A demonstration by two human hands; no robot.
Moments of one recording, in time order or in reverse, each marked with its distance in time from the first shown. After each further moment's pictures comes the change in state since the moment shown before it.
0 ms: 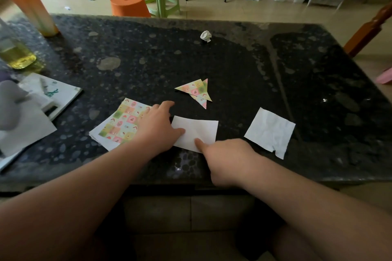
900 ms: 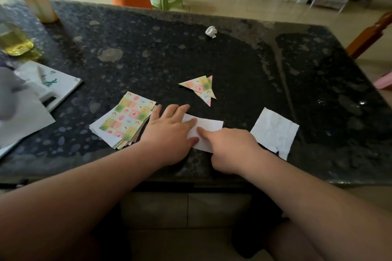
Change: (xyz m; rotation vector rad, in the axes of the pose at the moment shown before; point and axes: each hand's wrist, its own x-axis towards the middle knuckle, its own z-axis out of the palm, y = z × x) left_hand -0.017 -0.001 0.013 0.505 -0.095 0.360; right_hand 0.018 0.008 -0.006 0.131 0.122 0.060
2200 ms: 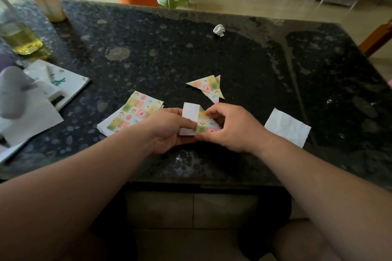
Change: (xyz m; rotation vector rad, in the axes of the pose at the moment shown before) left_hand 0.009 -0.017 -0.019 -1.913 -0.252 -0.570; right_hand 0.031 0.019 -0.004 0.696 0.283 -0.035
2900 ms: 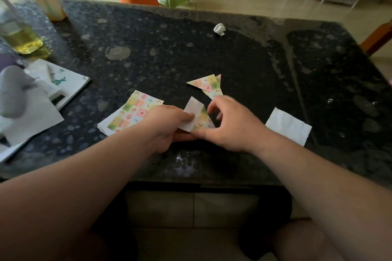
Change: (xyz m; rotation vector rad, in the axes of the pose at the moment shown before) left_hand 0.001 0.002 0.005 0.067 0.171 0.082; right_hand -0.003 -0.015 -0.002 -0.093 0.064 0.029
